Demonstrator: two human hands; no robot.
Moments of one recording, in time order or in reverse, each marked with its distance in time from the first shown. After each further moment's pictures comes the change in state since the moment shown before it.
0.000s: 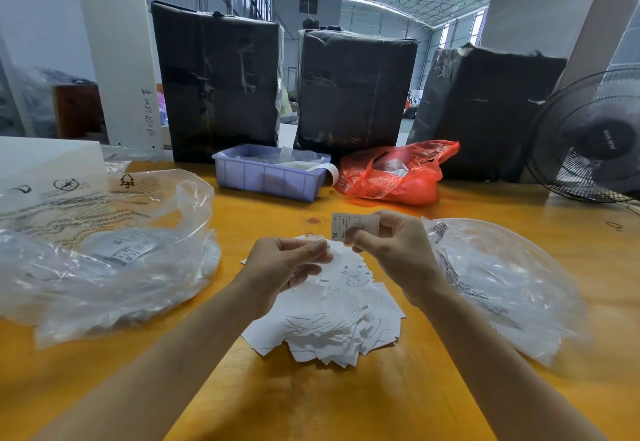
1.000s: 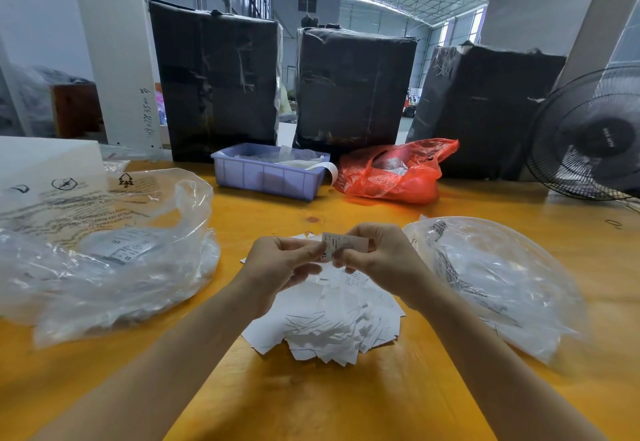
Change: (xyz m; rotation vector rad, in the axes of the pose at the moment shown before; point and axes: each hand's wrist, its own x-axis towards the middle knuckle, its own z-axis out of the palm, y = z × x) left_hand 0.001 -0.001 0.000 -0.004 0.016 0.016; right_hand -0.003 0.003 0.002 -0.121 -0.261 0.042
